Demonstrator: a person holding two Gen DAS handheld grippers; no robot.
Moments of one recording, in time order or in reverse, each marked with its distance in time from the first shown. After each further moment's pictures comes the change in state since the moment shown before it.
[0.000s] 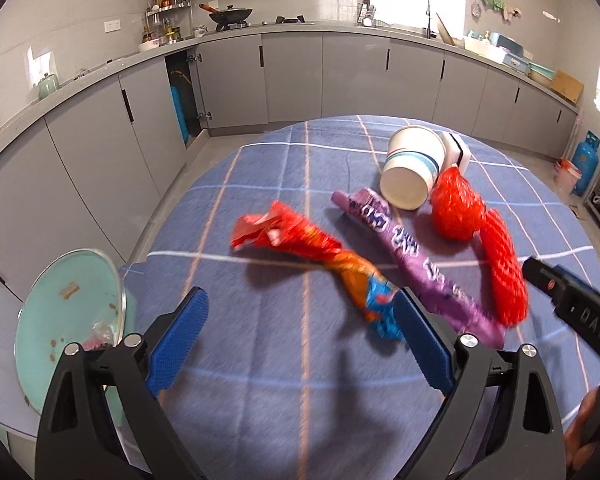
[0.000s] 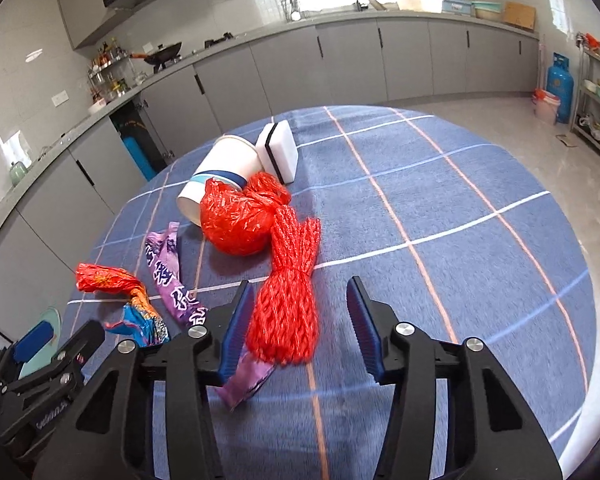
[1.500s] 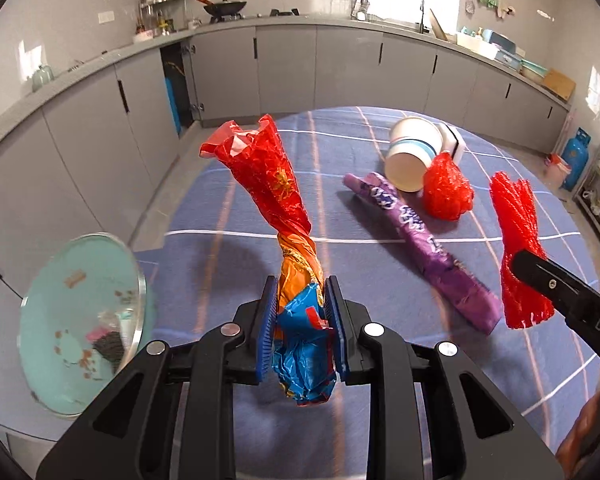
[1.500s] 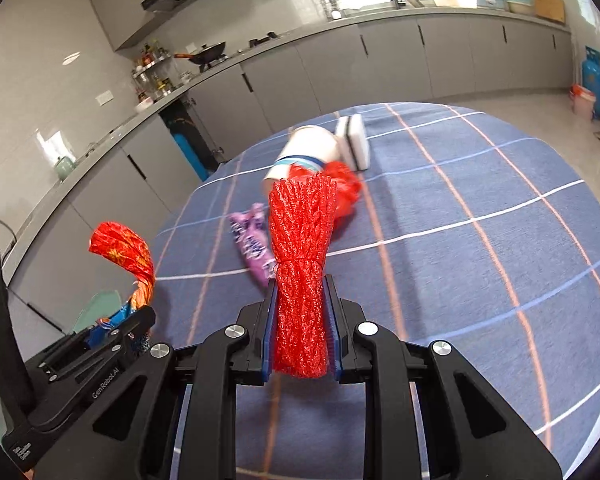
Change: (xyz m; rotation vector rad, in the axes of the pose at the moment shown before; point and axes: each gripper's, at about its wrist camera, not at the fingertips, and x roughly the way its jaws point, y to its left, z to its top) left arm -0.024 0.035 -0.018 0.013 0.024 -0.039; right arm -0.039 0.043 -0.022 -0.022 -0.001 0.177
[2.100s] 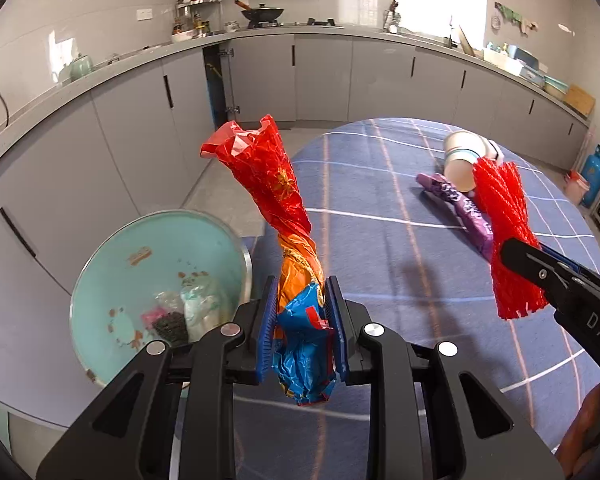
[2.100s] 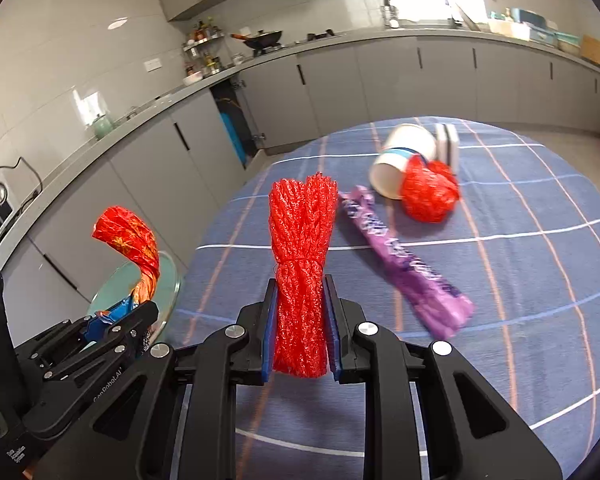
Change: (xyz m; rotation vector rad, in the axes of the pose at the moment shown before) left arm -0.037 0.075 -0.027 -0.063 -0.026 0.073; right arm 0.006 0.091 -0.022 -0.168 0.007 0.075
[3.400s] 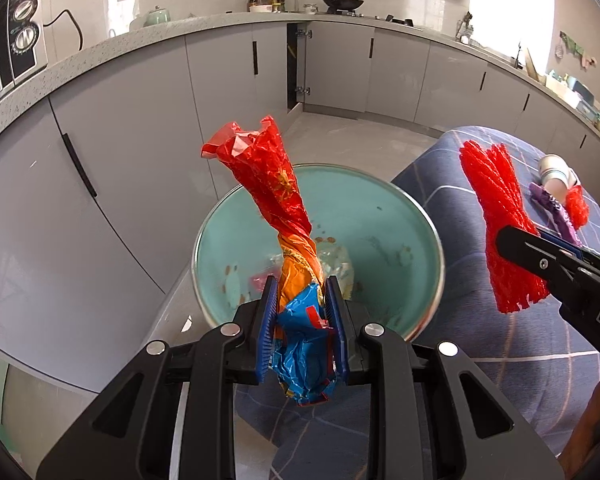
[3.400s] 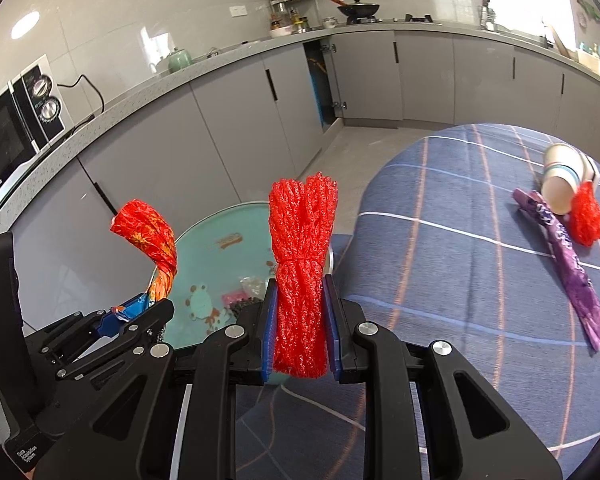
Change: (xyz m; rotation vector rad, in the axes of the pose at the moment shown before) left arm -0.007 0.144 -0.041 -0.167 0.045 0.125; right arm 0.057 0.152 -0.021 -0.214 0.118 0.162
